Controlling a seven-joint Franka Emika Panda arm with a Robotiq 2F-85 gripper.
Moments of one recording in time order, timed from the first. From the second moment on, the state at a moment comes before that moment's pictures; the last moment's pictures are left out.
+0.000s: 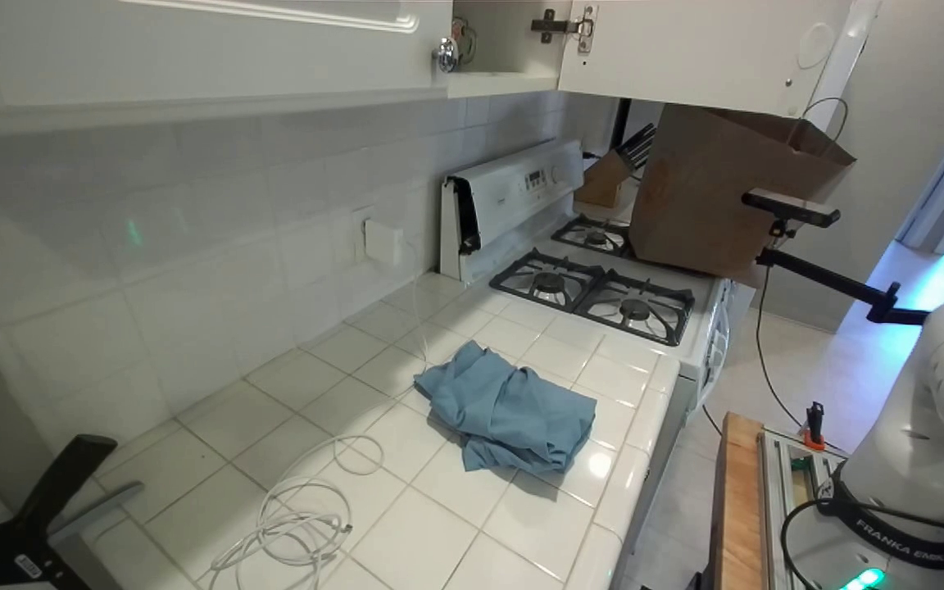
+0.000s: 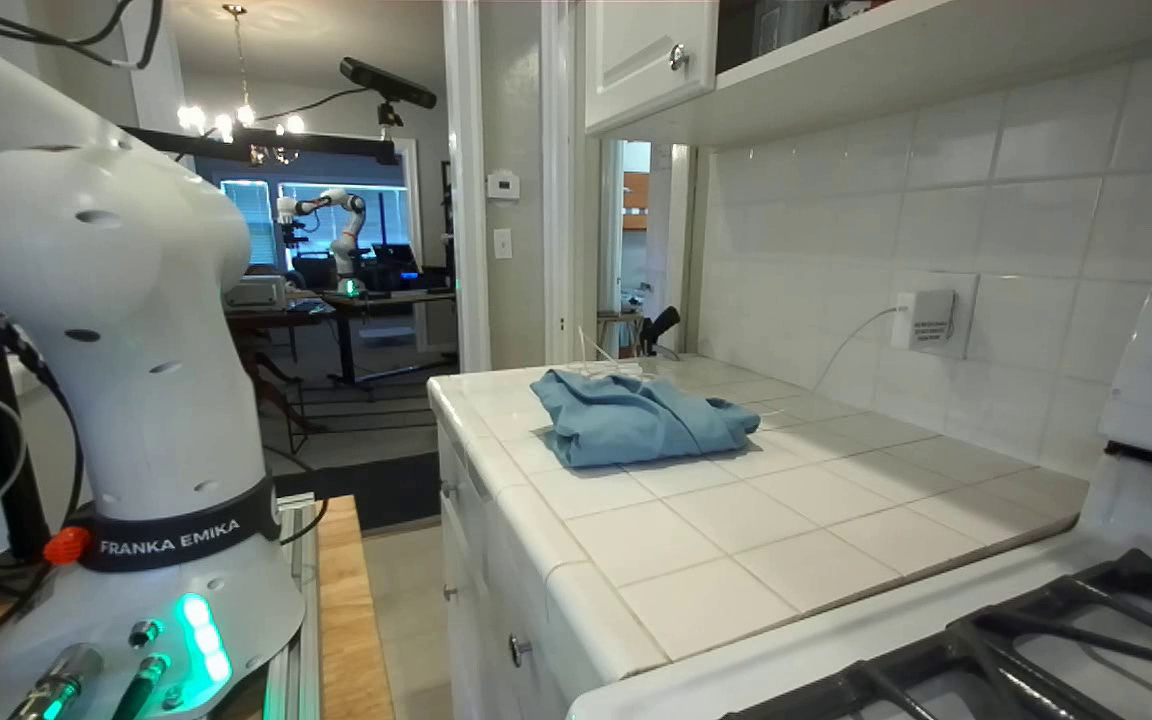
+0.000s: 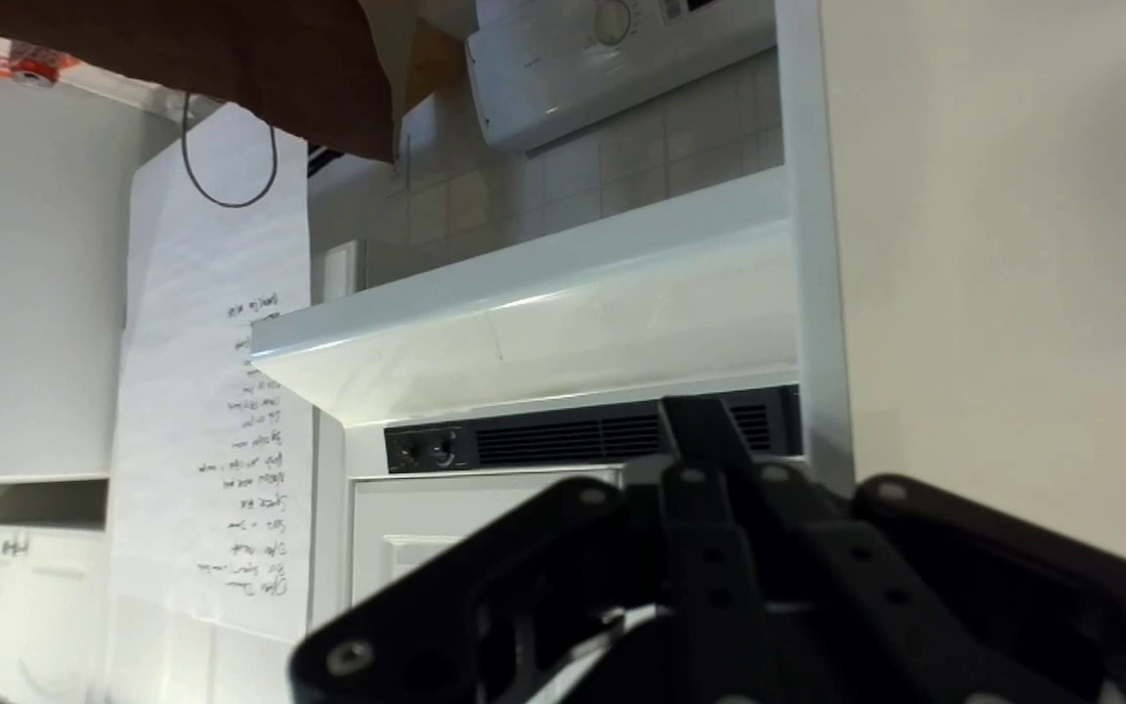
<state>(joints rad) -0.13 -0.93 -0.36 -1.74 -0.52 1.95 0.15</state>
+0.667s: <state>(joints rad) -0.13 -0.93 -0.40 -1.74 -0.33 1.98 -0.01</state>
